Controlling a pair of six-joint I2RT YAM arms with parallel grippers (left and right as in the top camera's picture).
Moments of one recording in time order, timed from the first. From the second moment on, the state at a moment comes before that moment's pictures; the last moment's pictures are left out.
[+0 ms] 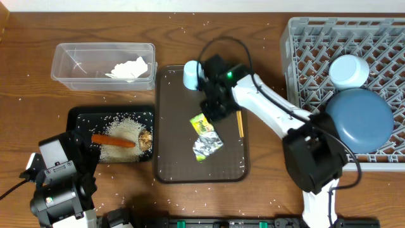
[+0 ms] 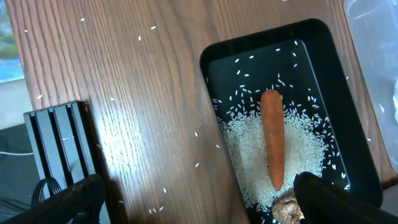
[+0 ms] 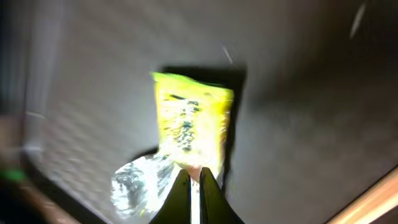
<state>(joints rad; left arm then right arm) 0.37 0.77 0.90 -1.24 -0.30 -0.89 0.62 2.07 1.65 -0.97 -0.31 0.13</state>
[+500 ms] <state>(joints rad) 0.37 0.77 0.90 -1.24 -0.30 -0.89 0.62 1.99 1.81 -1.02 -0.33 0.19</state>
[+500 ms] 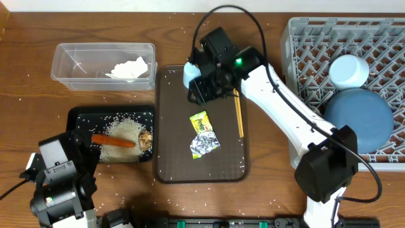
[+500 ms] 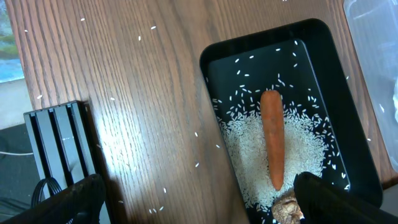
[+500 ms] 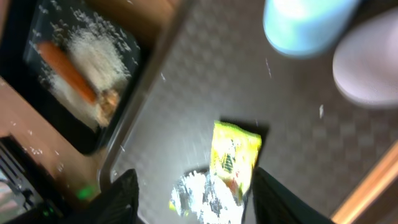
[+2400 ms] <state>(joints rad) 0.37 0.77 0.90 -1.24 -0.30 -0.89 0.69 1.98 1.50 -0.46 -0.29 0.46</state>
